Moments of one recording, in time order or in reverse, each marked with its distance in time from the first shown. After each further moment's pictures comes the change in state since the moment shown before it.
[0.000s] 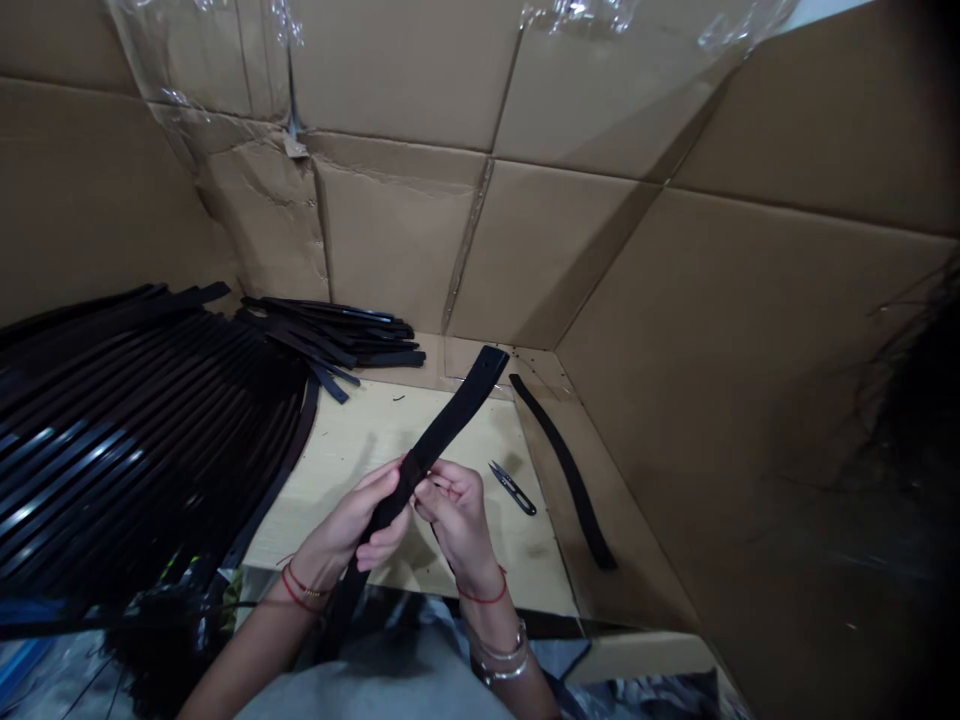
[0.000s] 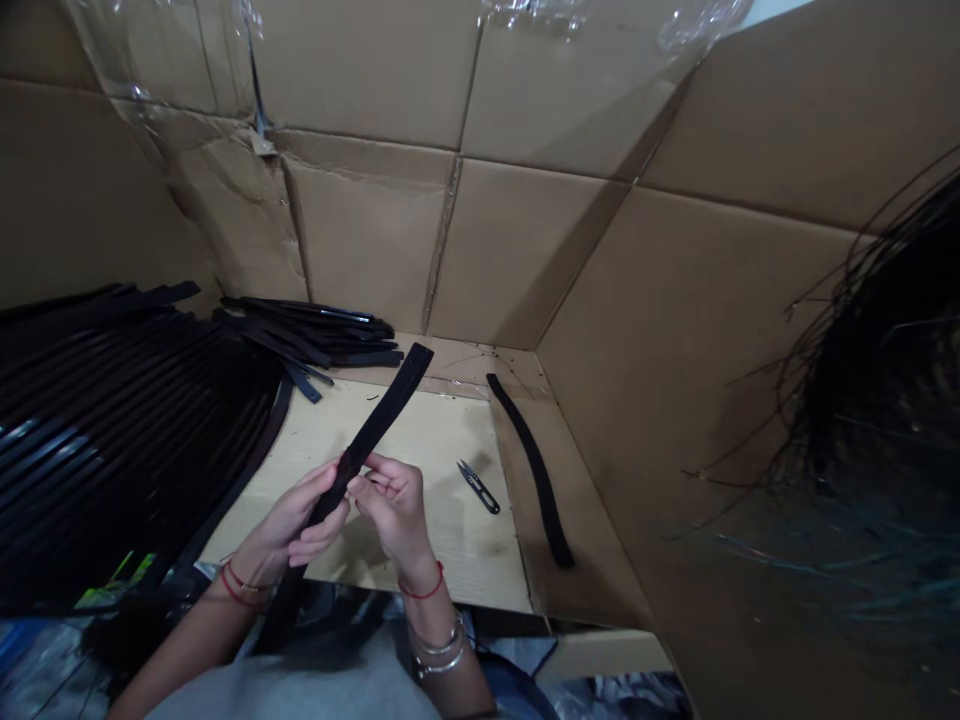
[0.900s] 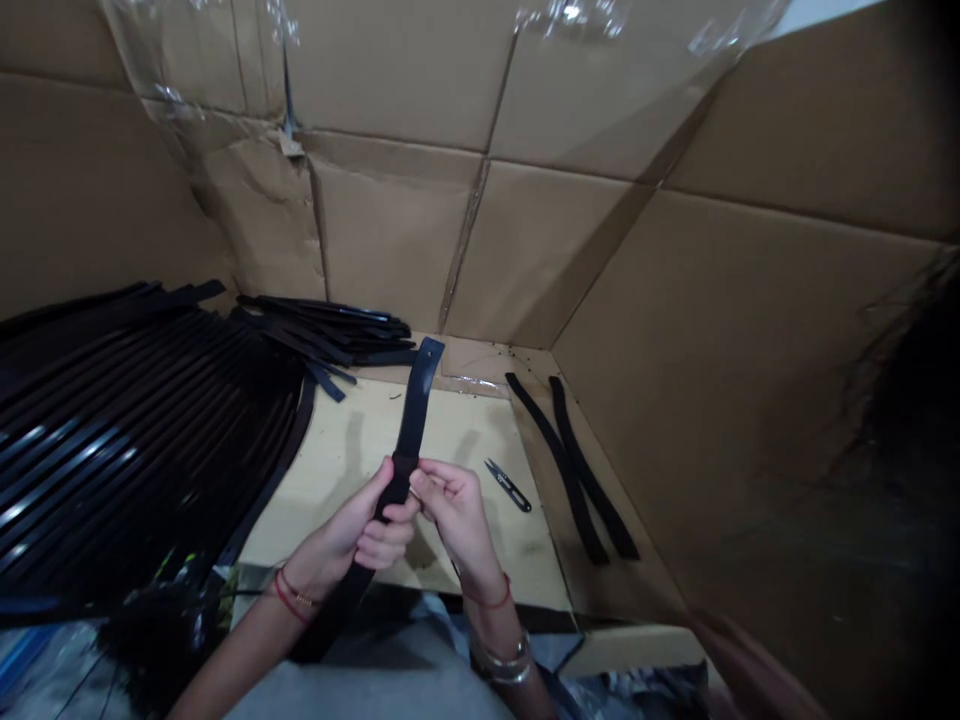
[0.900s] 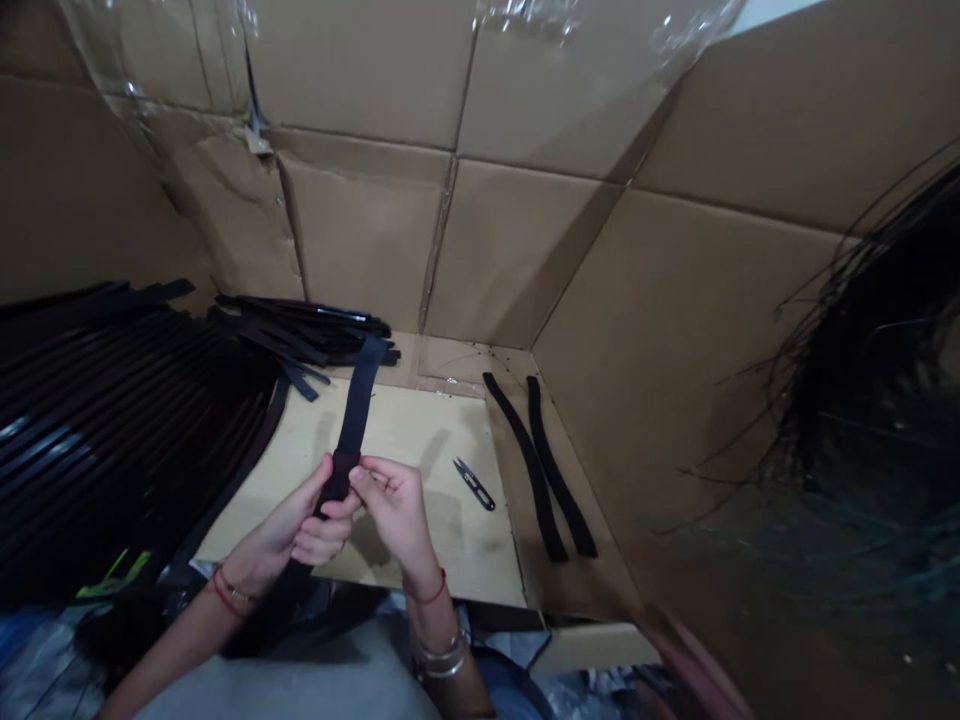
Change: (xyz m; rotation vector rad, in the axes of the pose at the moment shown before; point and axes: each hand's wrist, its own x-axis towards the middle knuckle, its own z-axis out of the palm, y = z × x) left_hand 0.004 -0.005 0.001 -0.373 -0.165 -0.333; right_hand -0.005 -0.007 -0.001 -0.158 0.057 0.053
